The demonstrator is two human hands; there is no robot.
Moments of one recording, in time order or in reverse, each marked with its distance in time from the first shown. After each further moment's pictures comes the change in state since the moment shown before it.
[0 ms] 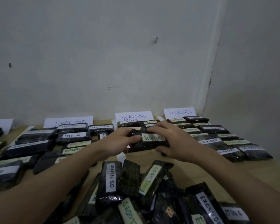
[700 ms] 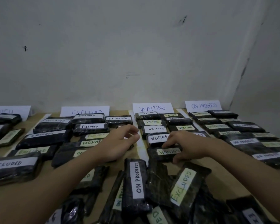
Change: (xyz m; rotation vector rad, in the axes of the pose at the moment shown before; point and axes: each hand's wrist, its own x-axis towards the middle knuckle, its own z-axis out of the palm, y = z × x) left_hand 0.001 -0.074 -0.041 0.189 0.217 0.043; right_hand 0.057 0.011 0.050 -0.020 -0.567 -0.019
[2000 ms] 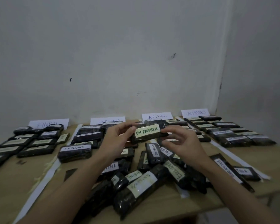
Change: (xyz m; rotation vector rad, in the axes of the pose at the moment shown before) left_hand -0.164 0.051 -0.050 -0.609 0.267 0.087; right_hand -0.121 -0.173 0.016 1.052 0.899 -0.143
